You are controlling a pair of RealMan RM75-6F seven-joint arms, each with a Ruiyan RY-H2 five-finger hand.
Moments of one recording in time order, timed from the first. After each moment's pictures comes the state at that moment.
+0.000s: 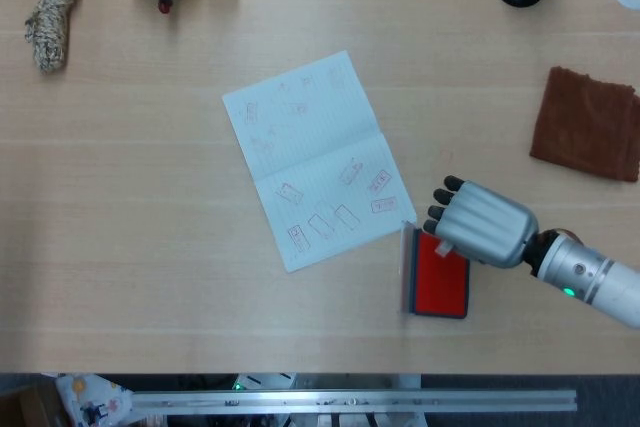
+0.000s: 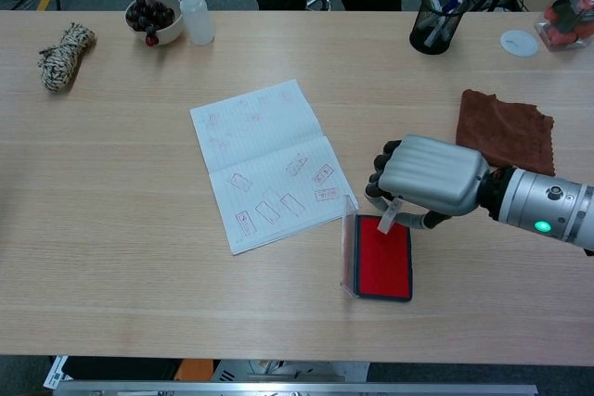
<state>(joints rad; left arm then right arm) -0.04 -1.11 -0.02 -1.62 1.46 1.48 0.05 0.68 -1.42 -0.15 -1.50 -1.76 0.93 -0.35</state>
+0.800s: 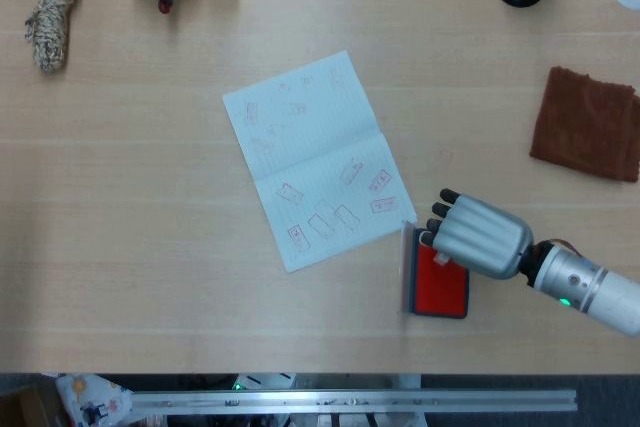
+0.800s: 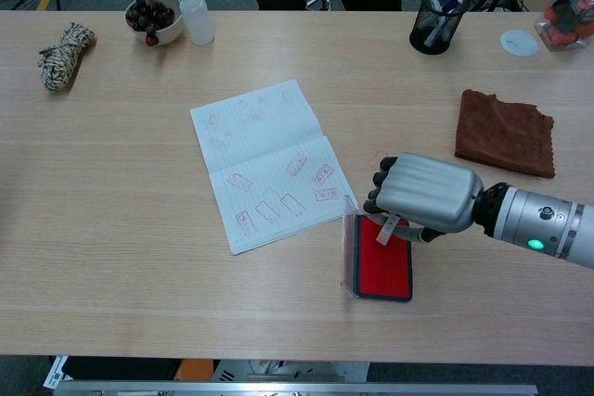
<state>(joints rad) -0.05 -1.11 -0.02 -1.61 1.46 1.47 0.05 0.66 -1.48 -0.17 -1.41 -1.81 0.96 -0.35</state>
